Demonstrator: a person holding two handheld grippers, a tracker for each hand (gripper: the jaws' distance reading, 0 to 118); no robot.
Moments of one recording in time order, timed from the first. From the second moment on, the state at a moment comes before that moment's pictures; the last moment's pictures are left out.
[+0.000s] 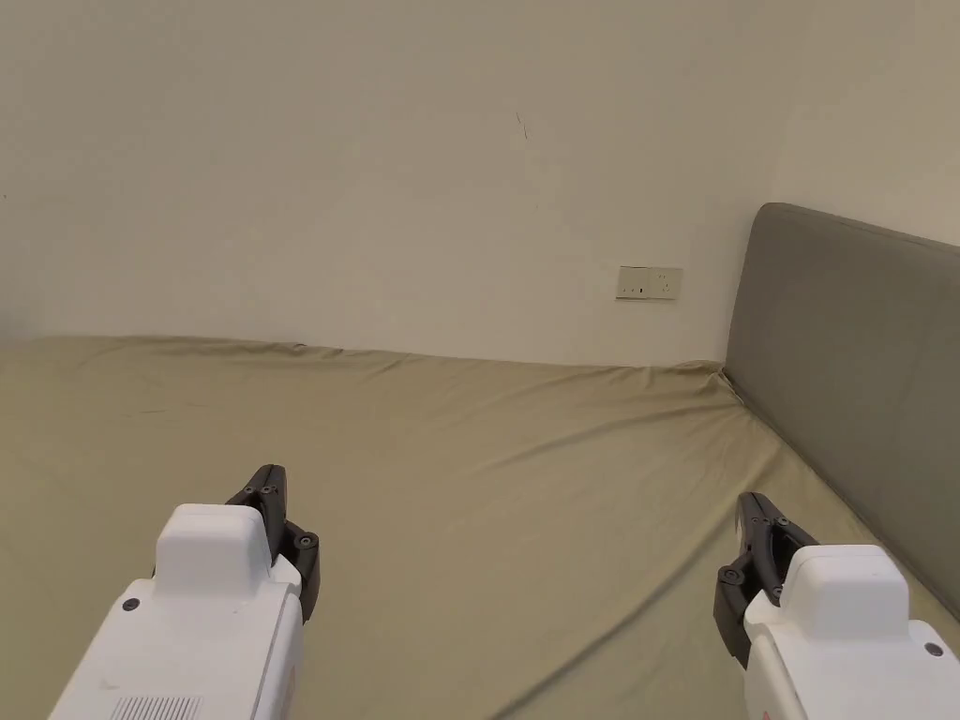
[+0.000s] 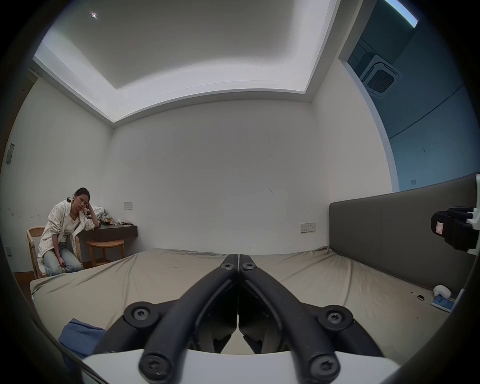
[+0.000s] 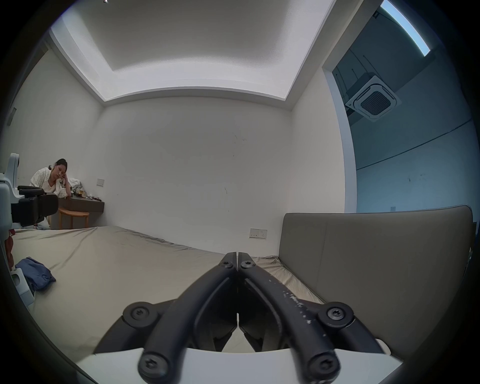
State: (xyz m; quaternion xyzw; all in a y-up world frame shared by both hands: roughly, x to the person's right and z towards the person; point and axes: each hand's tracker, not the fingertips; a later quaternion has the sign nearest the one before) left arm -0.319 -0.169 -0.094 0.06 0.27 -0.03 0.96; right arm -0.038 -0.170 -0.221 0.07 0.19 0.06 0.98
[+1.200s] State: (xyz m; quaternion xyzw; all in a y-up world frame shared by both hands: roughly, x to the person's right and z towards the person) left arm -0.318 -0.174 -0.092 0.07 0.27 -0.02 0.96; right arm -0.035 -0.168 -0.217 0.08 0.19 0.05 0.98
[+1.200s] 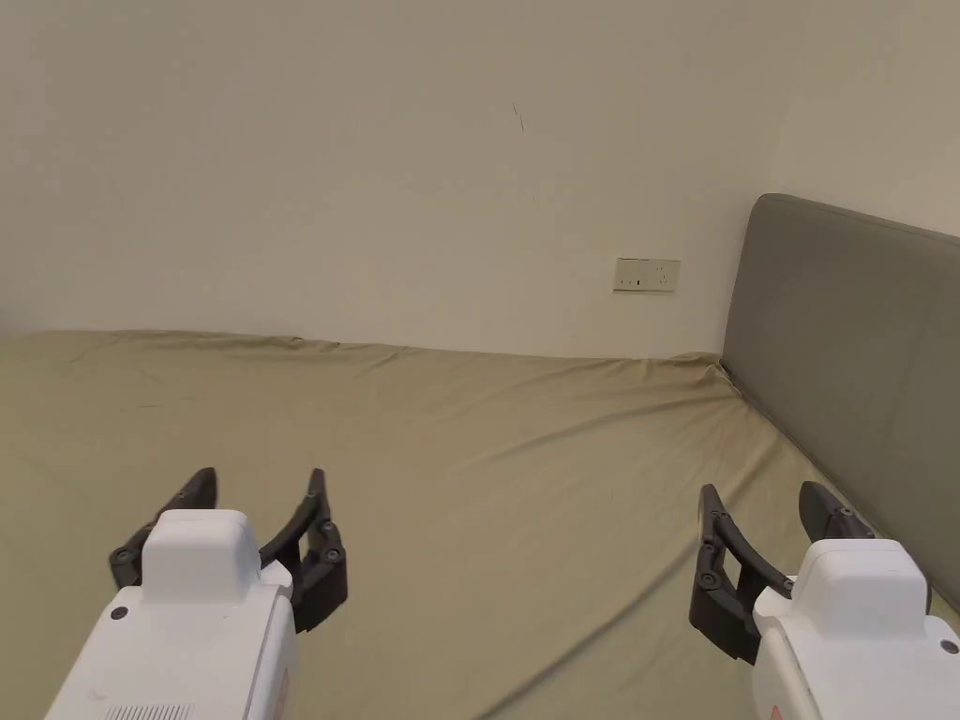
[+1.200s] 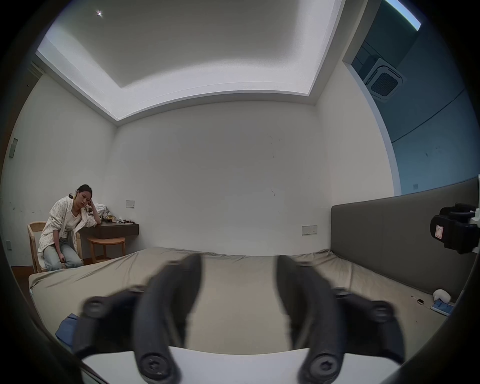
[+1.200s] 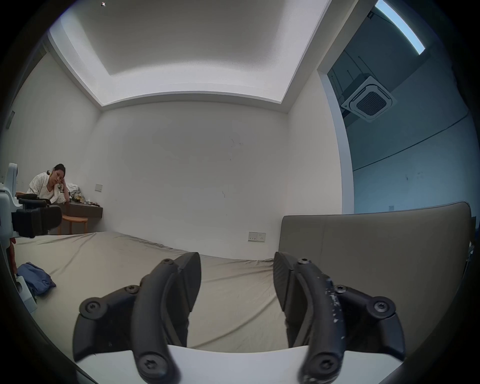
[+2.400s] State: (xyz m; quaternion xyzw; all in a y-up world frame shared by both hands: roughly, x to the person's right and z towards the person) left arm -0.317 -0.176 -0.090 0.07 0.27 -0.02 0.96; right arm -0.034 -0.169 -0.218 0.09 0.18 0.03 0.98
